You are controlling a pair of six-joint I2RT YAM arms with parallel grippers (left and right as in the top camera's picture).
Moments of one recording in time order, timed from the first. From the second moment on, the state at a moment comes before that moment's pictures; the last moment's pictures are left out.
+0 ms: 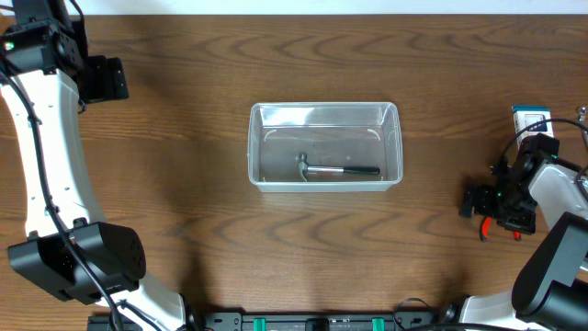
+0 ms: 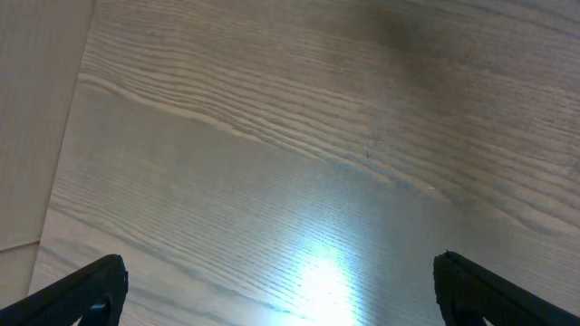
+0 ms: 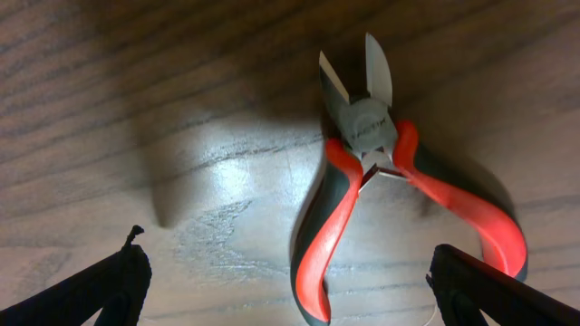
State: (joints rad) left arm 0.27 1.83 1.98 -1.28 -0.19 0.06; right arm -0.43 1.66 0.90 -0.86 0.03 -0.09
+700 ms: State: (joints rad) left arm 0.27 1.83 1.98 -1.28 -0.19 0.06; right arm -0.43 1.66 0.89 -0.82 0.03 -0.12
